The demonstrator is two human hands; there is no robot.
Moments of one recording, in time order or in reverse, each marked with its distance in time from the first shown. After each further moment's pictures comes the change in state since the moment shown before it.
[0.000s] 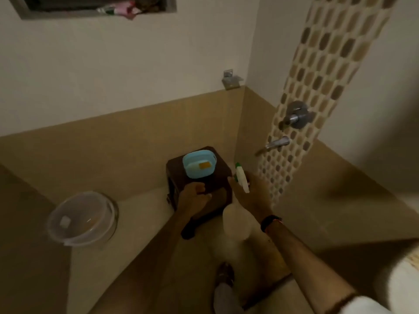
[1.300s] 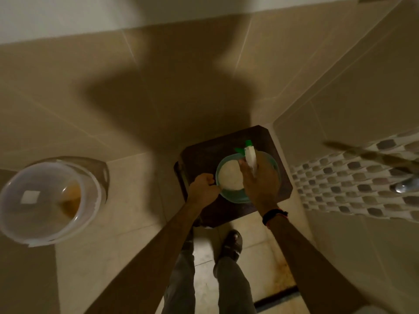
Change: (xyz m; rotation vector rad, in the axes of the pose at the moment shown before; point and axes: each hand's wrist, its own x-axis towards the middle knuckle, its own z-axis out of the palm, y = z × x) left_hand 0.499 -0.190 -0.028 -0.199 -0.204 -0.547; right_hand 0.353 0.142 0.402 -0.163 -0.225 0.252
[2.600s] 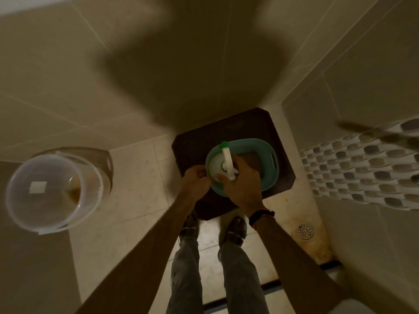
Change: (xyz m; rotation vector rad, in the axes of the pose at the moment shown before) left_hand 0.002 0.011 0.024 -0.058 0.090 -0.026; right_hand -0.001 0.046 0.026 0.080 -0.235 -0.003
